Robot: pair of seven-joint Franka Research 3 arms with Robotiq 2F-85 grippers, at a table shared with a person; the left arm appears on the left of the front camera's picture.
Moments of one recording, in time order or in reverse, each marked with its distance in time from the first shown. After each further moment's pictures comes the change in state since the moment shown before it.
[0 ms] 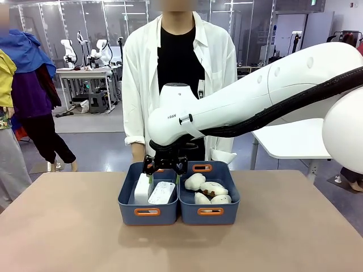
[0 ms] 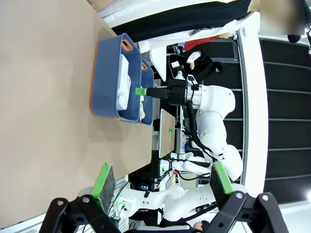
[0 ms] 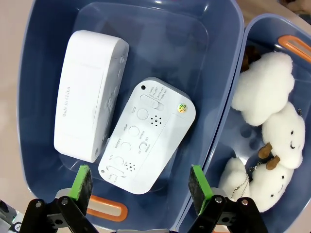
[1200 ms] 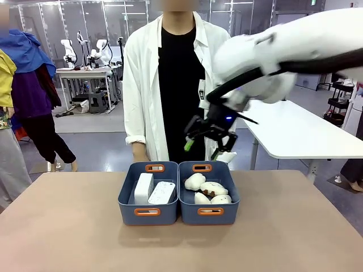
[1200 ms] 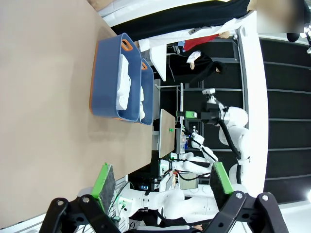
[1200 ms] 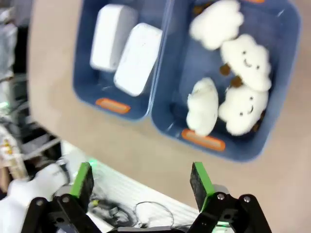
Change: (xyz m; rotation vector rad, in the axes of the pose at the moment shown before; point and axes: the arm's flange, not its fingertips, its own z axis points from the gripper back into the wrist) left arm 0.000 0.000 0.000 0.000 0.000 0.000; right arm -0.072 -0.158 0.155 0.405 0.031 -0.048
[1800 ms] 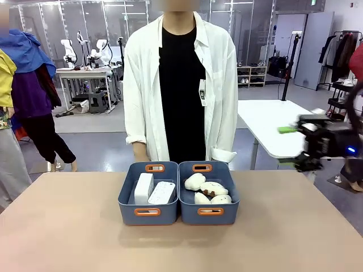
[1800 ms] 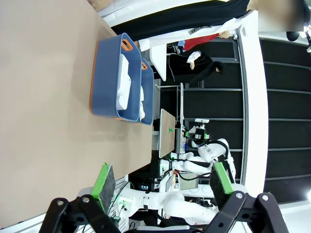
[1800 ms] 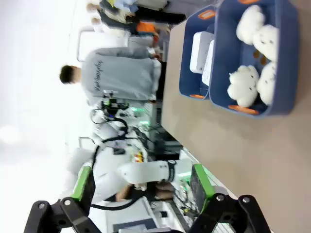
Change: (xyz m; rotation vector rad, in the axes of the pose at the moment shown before) left arm 0.000 0.000 0.000 0.000 0.000 0.000; right arm -0.142 -0.235 0.084 0.855 -0.255 -0.129
